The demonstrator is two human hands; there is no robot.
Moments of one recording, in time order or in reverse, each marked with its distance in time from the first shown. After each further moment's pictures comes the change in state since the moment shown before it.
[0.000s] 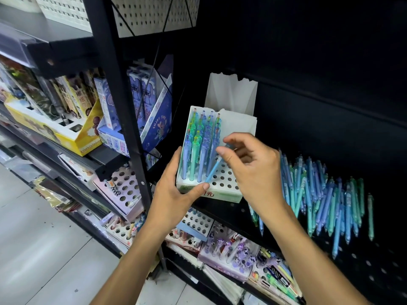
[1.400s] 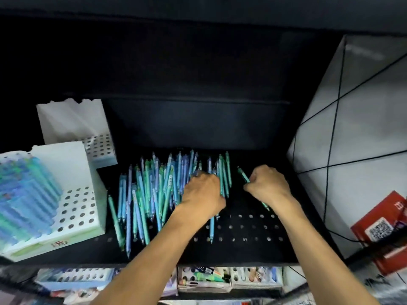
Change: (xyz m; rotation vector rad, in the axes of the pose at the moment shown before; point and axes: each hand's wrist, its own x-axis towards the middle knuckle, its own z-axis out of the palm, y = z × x) left_hand -0.007 0.145 0.299 1.041 -0.712 0.261; right_hand -0.064 0.128 -0.292 -0.879 -0.126 0.945
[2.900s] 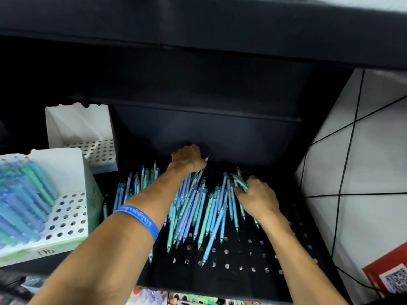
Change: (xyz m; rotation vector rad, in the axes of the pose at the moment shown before) left_hand 0.151 -0.057 -0.018 -0.160 0.090 -0.222; right_hand 0.032 -0.012 0.020 0.090 0.065 -0.093
